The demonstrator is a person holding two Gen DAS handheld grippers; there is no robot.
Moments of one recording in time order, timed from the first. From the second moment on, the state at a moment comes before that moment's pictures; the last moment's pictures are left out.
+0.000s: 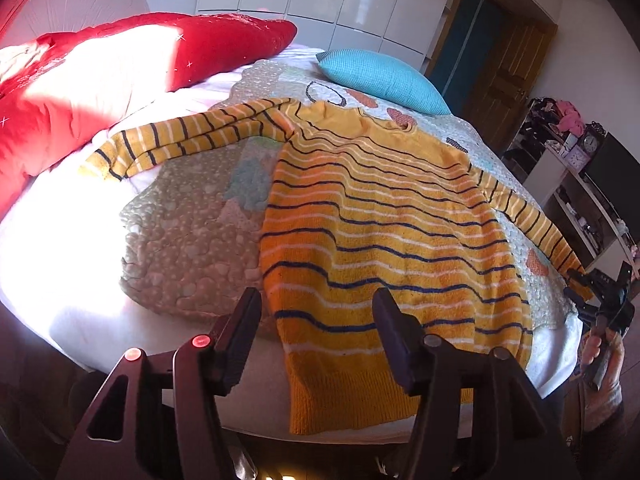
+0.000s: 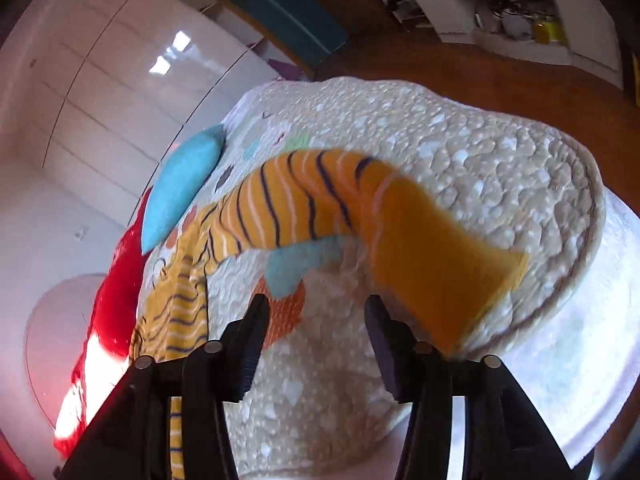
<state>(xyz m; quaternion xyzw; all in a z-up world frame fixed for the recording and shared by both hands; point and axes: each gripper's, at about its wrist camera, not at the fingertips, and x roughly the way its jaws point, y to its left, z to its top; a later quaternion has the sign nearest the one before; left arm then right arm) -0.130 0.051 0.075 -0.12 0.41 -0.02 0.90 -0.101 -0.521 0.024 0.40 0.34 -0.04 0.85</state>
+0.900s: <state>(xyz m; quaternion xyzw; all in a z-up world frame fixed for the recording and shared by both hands) -0.116 0.067 0.071 -0.14 0.40 -0.05 0.91 0.141 -0.255 0.126 0.13 0.42 0.12 0.89</state>
